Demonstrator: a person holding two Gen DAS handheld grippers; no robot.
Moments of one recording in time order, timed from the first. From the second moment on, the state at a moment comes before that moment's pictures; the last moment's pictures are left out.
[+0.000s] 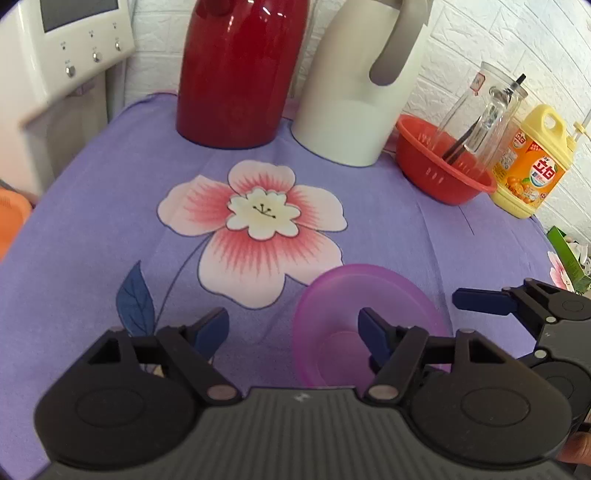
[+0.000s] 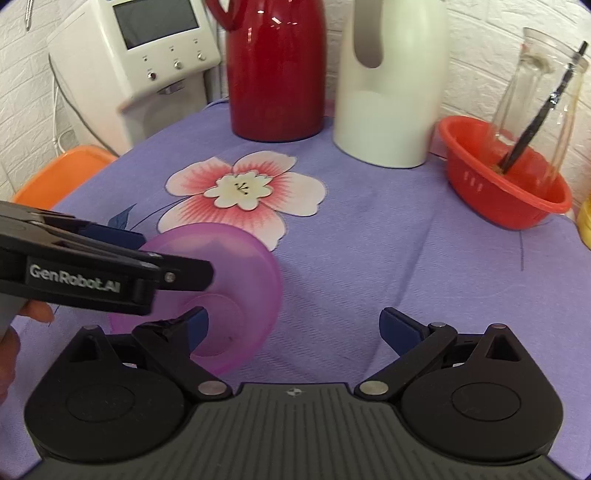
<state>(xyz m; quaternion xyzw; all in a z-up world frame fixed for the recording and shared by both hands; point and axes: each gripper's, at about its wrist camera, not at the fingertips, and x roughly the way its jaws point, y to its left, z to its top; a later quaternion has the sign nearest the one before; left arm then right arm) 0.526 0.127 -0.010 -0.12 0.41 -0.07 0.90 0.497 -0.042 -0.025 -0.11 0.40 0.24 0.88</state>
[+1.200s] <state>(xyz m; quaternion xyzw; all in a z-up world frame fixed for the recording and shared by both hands) 0.446 0.086 0.019 -0.11 0.39 -0.11 0.90 0.409 -0.076 0.008 -0.09 0.37 0.26 0.89</state>
